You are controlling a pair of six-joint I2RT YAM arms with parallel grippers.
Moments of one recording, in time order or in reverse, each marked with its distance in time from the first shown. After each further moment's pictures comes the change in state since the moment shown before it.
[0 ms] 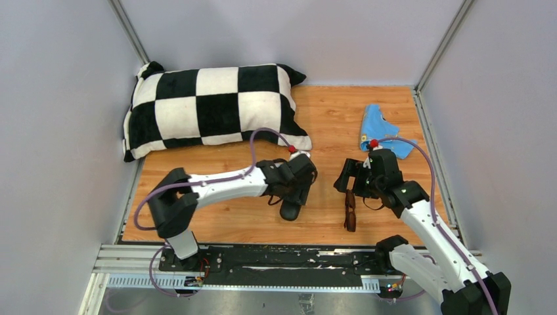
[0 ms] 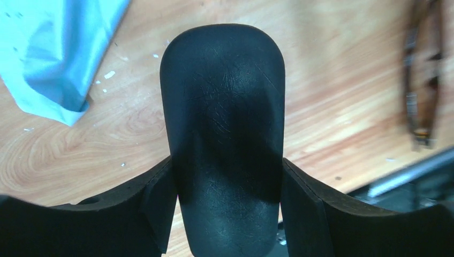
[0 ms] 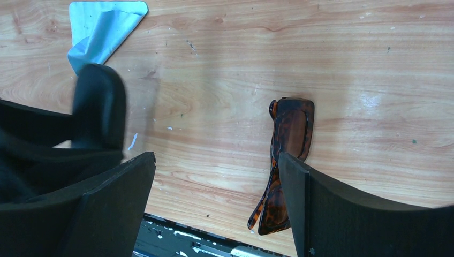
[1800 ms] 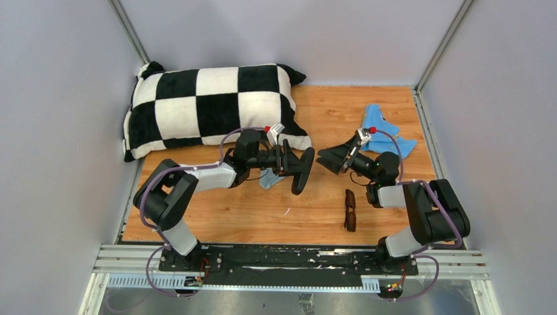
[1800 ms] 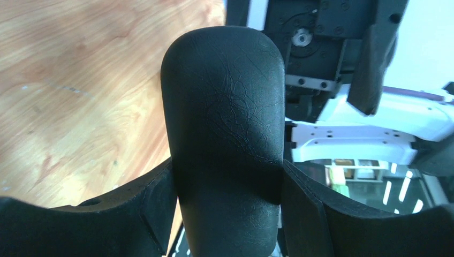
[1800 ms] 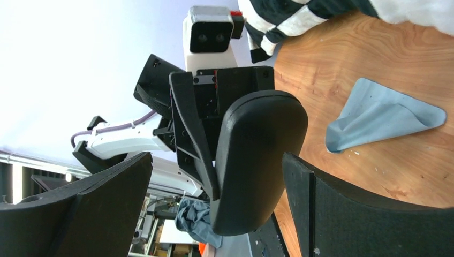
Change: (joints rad) left arm 0.460 -0.072 -0.418 1.199 1.004 -0.371; right arm -0.194 0.660 -0.320 1.967 -0.796 0.899
